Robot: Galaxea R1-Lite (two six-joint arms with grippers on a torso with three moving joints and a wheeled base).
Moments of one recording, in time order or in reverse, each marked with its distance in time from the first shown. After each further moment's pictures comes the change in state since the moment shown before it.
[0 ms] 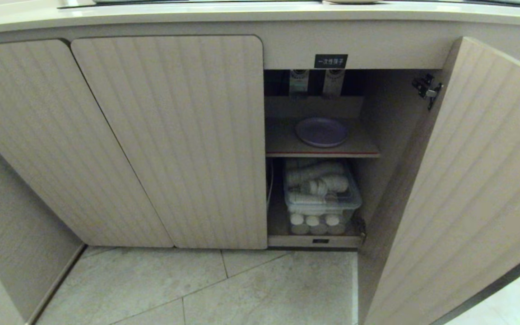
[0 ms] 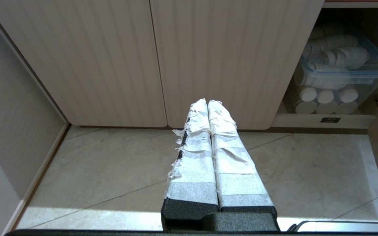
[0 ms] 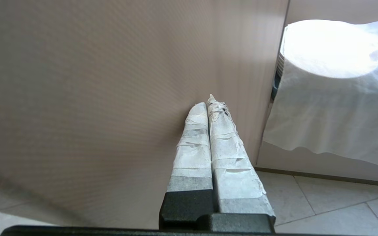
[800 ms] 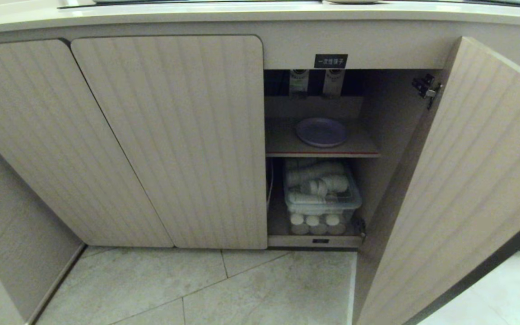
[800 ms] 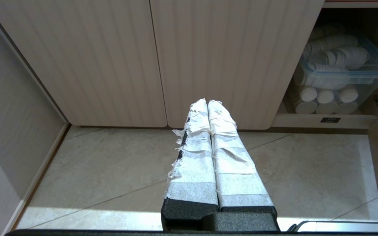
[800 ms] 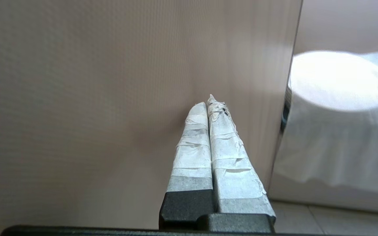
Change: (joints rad) left arm 0.000 0.000 0.000 0.000 0.000 0.000; right arm 0.000 0.141 -0.061 -0.193 -0.004 0.014
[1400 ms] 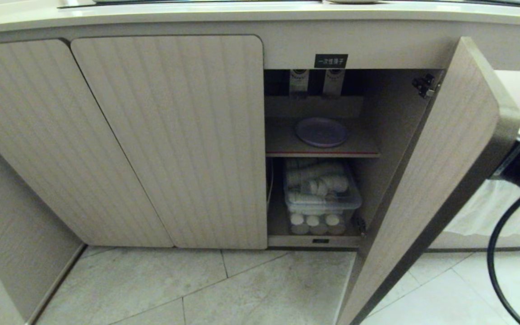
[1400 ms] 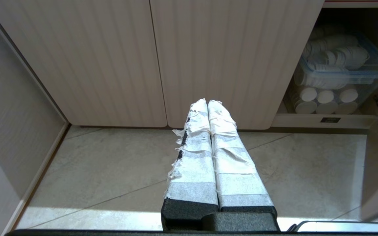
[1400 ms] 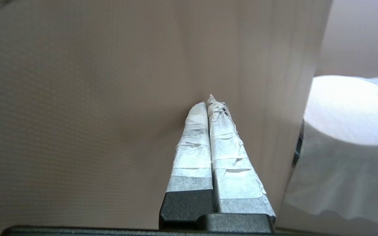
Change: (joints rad) left arm 0.000 0.000 0.000 0.000 0.000 0.000; right arm 0.000 0.240 -0.173 -0.113 -0.006 -0.007
